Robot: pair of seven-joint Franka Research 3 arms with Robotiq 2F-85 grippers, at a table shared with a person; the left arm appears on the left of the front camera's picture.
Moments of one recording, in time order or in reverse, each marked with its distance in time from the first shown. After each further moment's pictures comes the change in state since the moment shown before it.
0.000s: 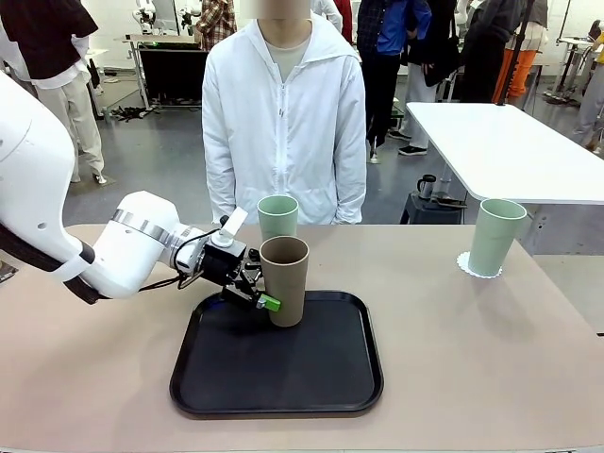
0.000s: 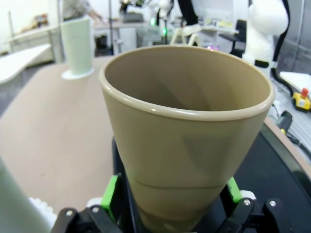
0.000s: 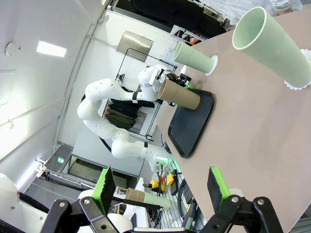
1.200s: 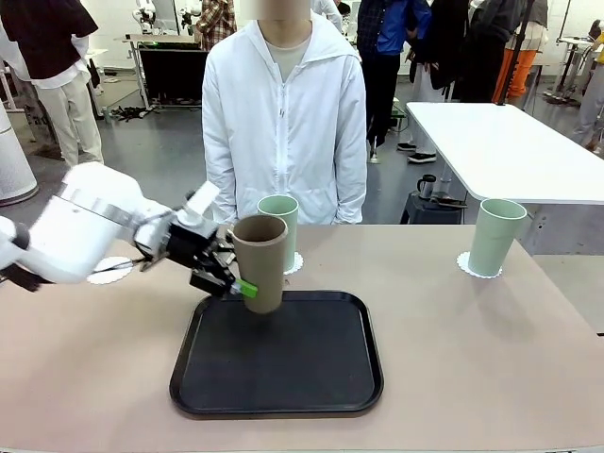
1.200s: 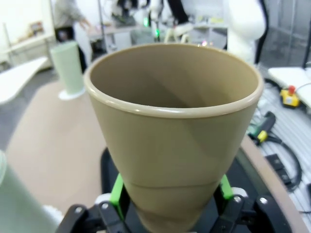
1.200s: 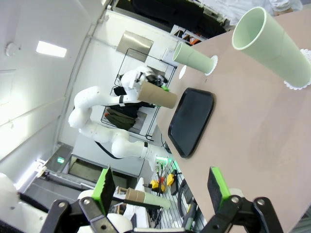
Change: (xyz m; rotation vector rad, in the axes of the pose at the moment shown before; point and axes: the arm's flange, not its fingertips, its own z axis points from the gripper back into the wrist) left arm 0.072 -0.059 0.057 0.016 0.026 -0.074; right arm 0.000 0.000 0.000 0.000 0.000 0.000
